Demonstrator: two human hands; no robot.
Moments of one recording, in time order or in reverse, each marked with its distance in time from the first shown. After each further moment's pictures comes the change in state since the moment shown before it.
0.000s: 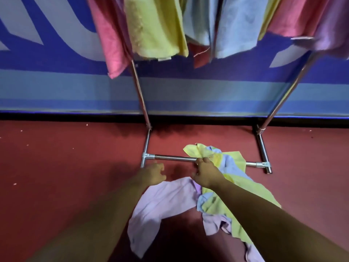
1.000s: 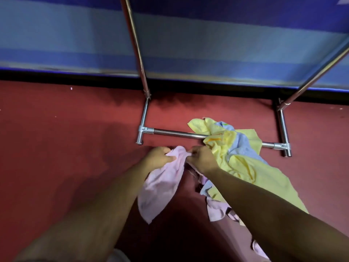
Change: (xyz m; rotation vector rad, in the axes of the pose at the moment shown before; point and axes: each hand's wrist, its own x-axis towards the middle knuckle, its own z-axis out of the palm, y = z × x) left_hand 0.073 -0.036 0.088 -0.501 -0.075 -0.046; right_hand 0.069 0.024 0.103 0.328 0.048 0.008
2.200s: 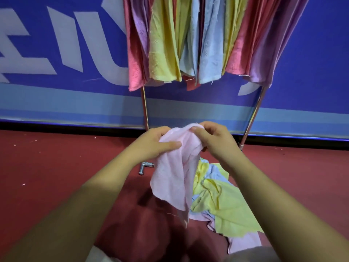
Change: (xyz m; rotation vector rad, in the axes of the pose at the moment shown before) left_hand -0.320 0.204 -0.102 -0.088 0.250 0.676; right_hand -0.286 -0.196 -0.218 0.484 0.260 -0.452
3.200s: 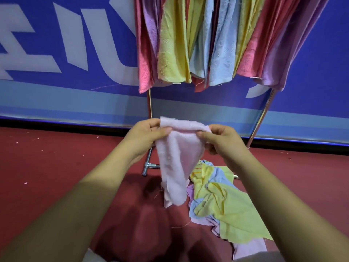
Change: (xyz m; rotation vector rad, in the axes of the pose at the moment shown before) left_hand 0.005 -0.013 -0.029 -0.559 0.133 -0.106; right_hand 0.021 0.004 0.008 0.098 -0.022 0.129
